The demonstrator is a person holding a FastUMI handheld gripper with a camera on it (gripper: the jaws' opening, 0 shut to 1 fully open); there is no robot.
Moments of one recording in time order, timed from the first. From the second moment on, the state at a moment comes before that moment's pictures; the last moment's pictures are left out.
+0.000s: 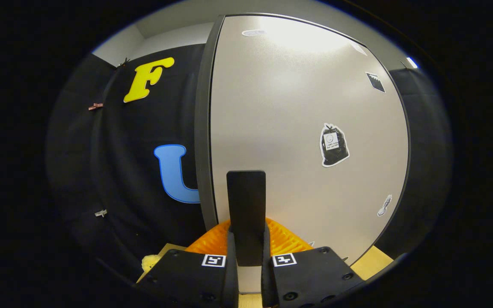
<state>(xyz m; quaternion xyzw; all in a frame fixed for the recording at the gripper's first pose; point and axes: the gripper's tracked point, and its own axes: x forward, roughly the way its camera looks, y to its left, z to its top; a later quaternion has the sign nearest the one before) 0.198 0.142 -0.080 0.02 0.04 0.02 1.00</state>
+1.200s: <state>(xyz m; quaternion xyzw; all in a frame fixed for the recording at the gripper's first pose) 0.043 0.067 -0.071 0.04 0.03 0.06 1.00</state>
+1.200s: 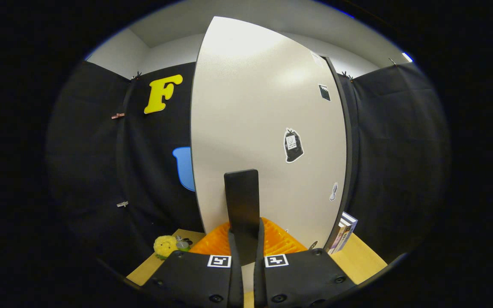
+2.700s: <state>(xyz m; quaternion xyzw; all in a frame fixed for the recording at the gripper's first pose) -0.018 -0.112 -0.077 0.05 0.03 0.06 1.00</state>
